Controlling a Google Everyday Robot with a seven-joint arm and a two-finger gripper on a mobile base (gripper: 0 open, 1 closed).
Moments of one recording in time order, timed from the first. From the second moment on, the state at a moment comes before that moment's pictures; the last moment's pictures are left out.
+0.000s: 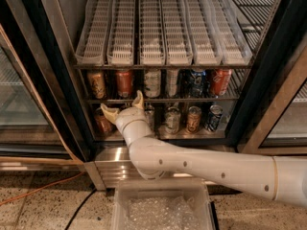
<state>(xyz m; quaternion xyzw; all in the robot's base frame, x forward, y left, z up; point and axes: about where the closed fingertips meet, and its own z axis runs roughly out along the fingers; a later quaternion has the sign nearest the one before) 0.647 0.098 0.744 -0.16 0.70 0.10 0.68</state>
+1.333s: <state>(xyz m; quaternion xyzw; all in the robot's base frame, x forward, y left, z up) 0.682 0.119 0.745 -0.15 0.70 0.09 0.70</state>
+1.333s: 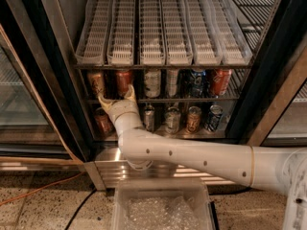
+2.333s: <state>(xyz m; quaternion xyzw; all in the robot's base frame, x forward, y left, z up) 0.696 0.108 0.746 -0.12 0.70 0.06 0.70</state>
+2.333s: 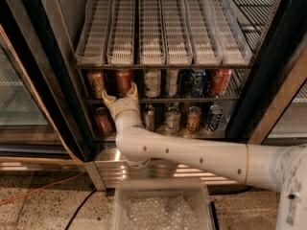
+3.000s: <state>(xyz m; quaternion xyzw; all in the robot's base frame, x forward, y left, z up) 0.709 0.100 0.747 -0.10 0.70 0.05 0.71</state>
